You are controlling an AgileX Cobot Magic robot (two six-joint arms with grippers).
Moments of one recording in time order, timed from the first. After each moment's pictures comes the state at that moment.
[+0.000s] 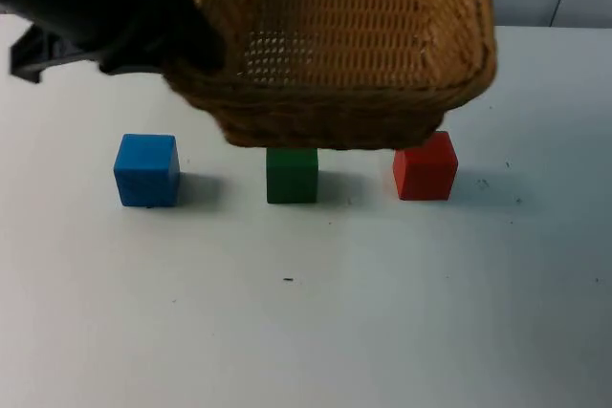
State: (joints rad) right arm -0.03 0.46 -0.72 0.06 0.85 0.01; left arm -0.32 1.51 -0.89 -1.02 0.47 0.44
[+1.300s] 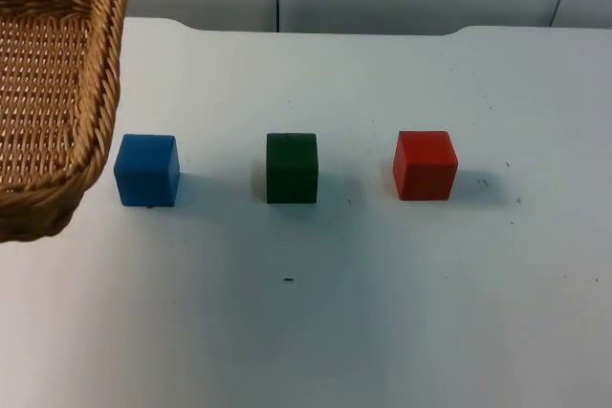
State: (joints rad) right arm -0.03 0.53 -0.72 0.28 0.78 -0.21; left arm 0.56 1.16 -0.62 -0.81 0.89 0.75
